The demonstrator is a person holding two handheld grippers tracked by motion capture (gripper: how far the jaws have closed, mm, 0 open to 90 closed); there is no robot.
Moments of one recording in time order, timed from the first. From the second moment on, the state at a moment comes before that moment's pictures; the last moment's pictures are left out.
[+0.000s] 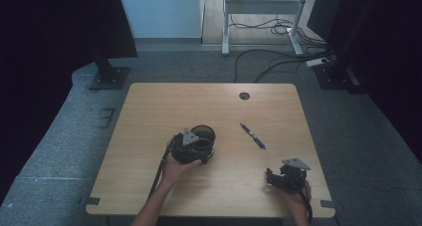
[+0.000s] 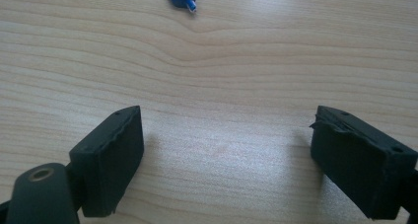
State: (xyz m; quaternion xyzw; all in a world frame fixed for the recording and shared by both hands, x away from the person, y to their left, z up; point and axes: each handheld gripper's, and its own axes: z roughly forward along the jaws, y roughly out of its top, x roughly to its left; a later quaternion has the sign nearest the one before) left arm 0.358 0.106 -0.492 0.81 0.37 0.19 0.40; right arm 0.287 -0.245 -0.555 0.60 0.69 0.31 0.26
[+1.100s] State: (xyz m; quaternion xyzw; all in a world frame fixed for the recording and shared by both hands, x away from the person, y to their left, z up) left arm 0.364 0.087 -0.515 0.81 0.39 0.18 0.40; right arm 0.287 -0.245 -0.555 0.60 0.69 0.31 0.26
